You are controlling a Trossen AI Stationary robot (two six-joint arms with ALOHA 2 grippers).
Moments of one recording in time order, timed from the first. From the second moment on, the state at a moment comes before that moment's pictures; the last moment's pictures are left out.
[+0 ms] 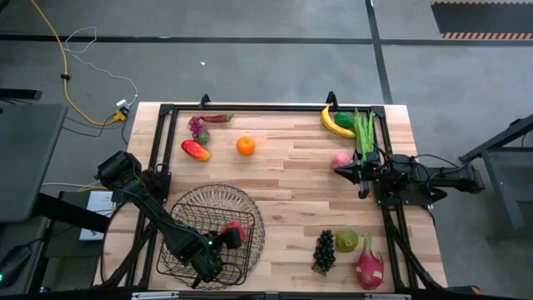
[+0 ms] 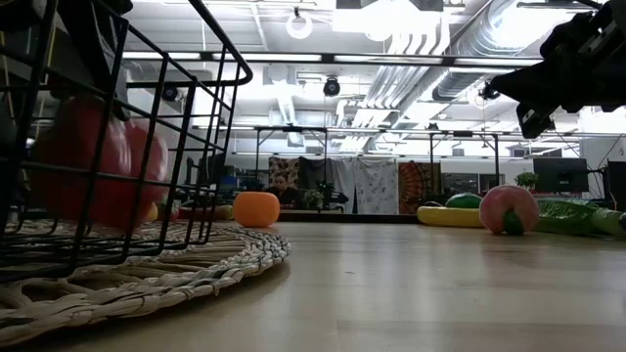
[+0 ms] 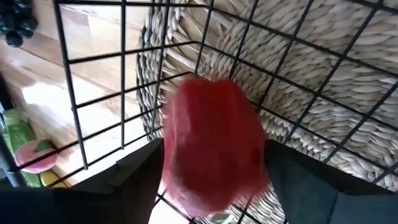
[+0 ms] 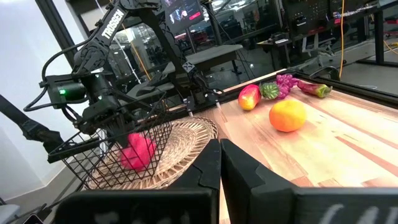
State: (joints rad) left arm -0.67 1.78 1.17 -0.74 -0.54 0.66; right arm 0.00 0.01 0.01 0.03 0.05 0.31
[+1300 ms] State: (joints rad) left arm -0.42 1.41 1.38 -0.86 -0.66 -0.12; right arm 0.00 0.01 0.01 0.03 0.05 0.31
